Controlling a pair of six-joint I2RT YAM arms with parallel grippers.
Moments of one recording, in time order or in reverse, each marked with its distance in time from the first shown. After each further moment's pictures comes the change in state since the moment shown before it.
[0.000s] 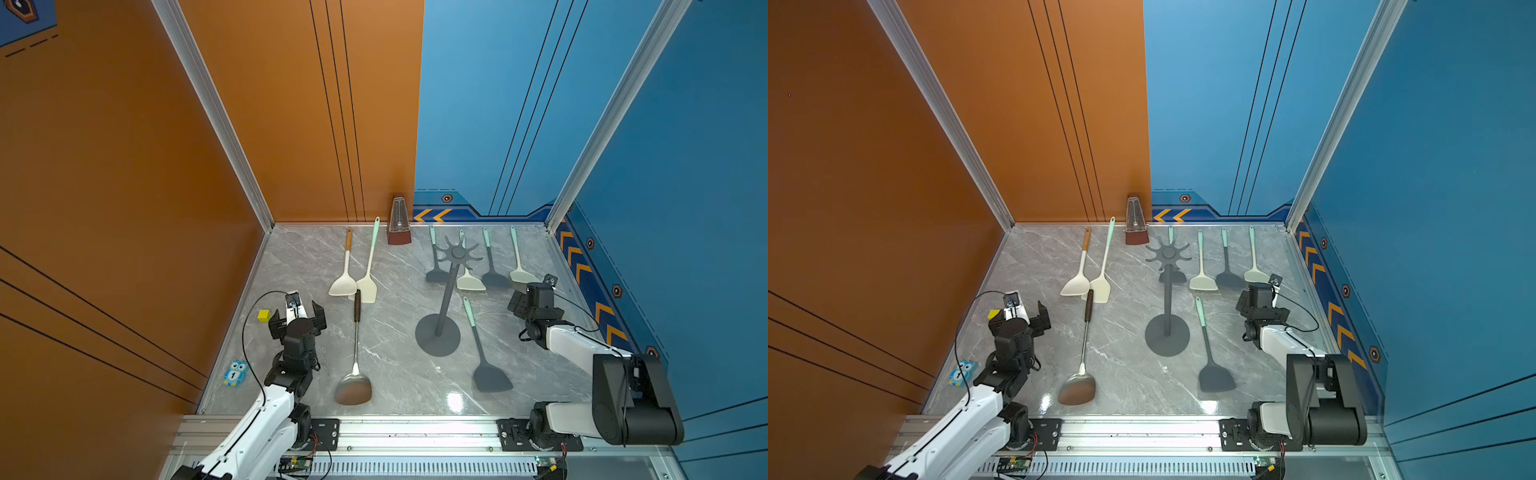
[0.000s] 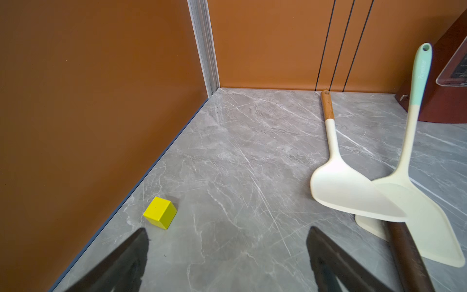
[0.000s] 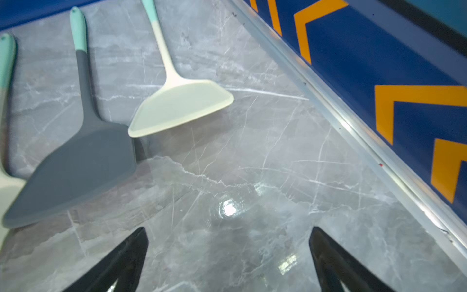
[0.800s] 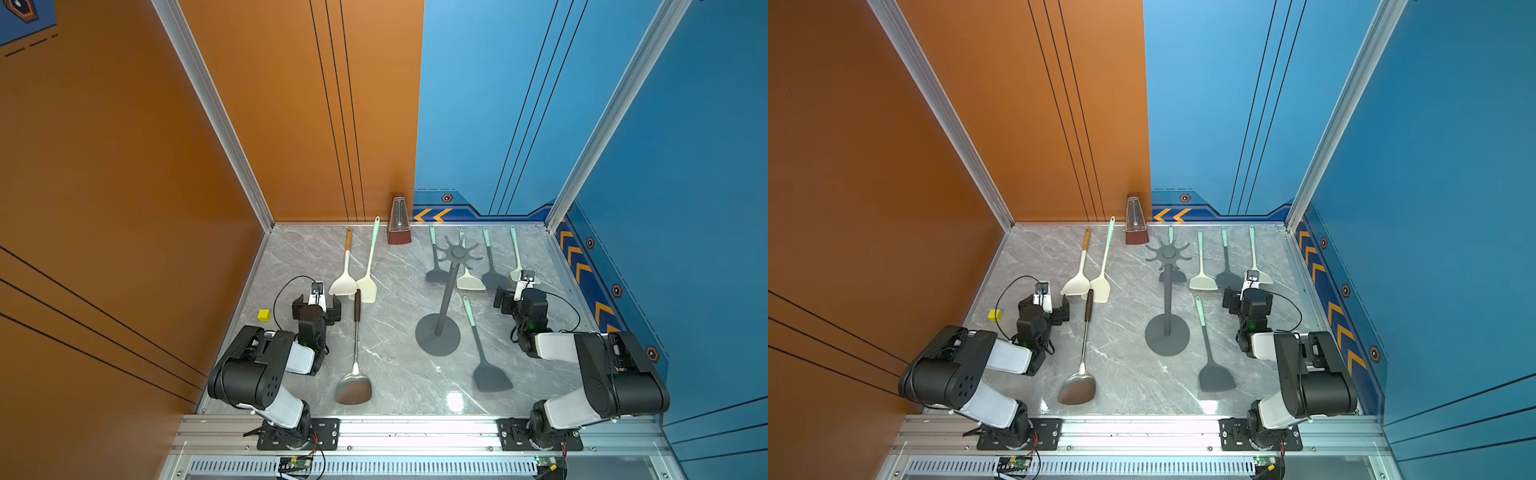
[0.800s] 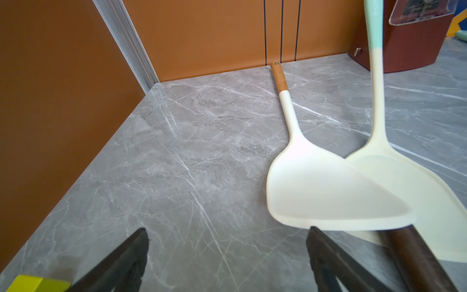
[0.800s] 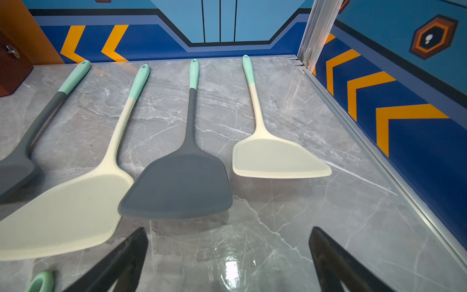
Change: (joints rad) left arm 0.047 0.737 0.047 0.706 0.277 0.149; right arm 0.048 0.122 -0.111 0.544 -0.170 -0.259
